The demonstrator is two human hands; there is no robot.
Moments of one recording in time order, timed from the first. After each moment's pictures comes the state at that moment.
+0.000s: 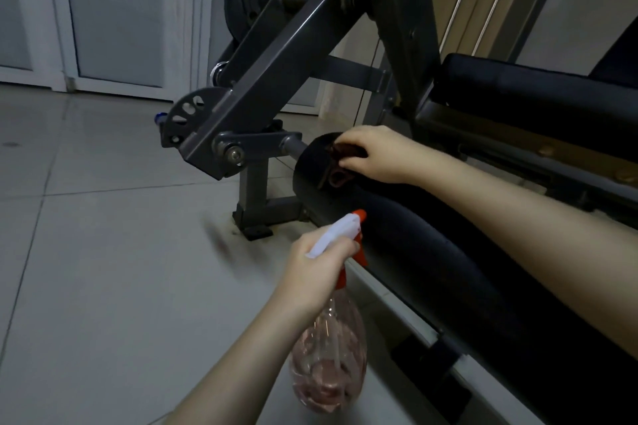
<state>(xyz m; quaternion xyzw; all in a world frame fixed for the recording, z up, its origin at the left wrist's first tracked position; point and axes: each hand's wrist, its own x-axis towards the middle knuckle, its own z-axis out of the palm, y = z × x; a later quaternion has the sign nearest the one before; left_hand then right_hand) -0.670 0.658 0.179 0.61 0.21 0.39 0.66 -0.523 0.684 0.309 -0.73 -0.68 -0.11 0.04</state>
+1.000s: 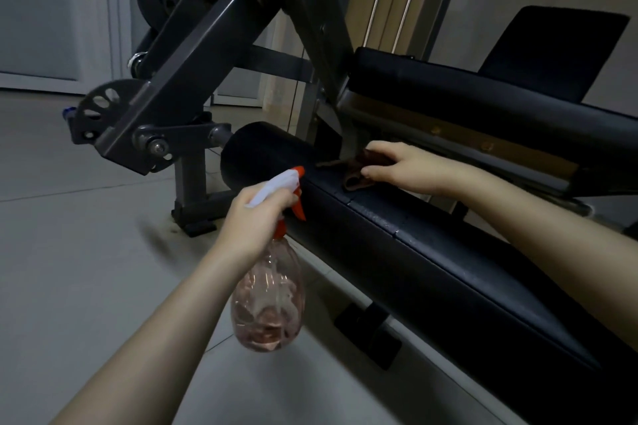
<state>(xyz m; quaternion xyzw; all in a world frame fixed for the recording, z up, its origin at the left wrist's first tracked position) -0.663 0.647 0.214 0.65 0.19 0.40 0.62 -0.472 0.543 0.322 -0.82 -0.55 0.05 0.15</state>
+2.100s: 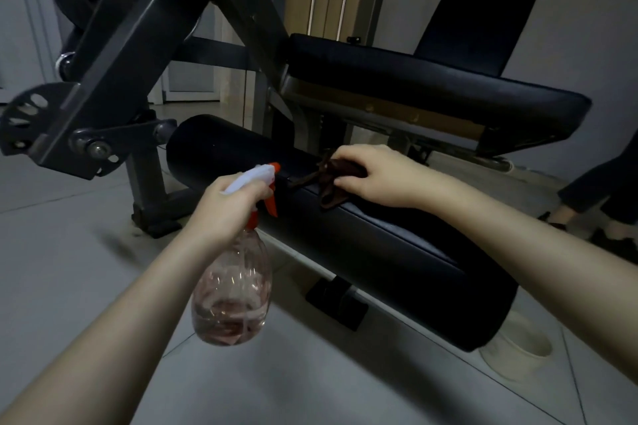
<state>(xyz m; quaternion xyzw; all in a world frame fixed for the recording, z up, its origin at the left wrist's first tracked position) -0.662 0.609 0.231 0.72 0.19 0.32 0.59 -0.510 0.460 0.313 -0.81 -0.57 -0.05 0.11</state>
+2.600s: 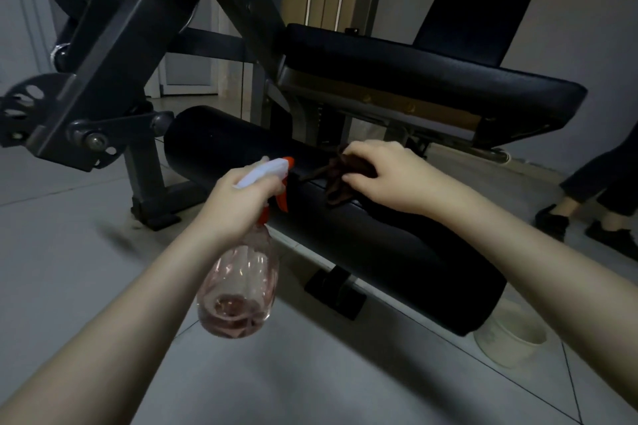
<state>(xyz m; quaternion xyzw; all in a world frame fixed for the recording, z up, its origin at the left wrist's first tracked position) -0.666 0.589 0.238 0.74 0.14 0.30 0.59 -0.514 0.442 0.303 -0.82 -0.55 -0.13 0.11</state>
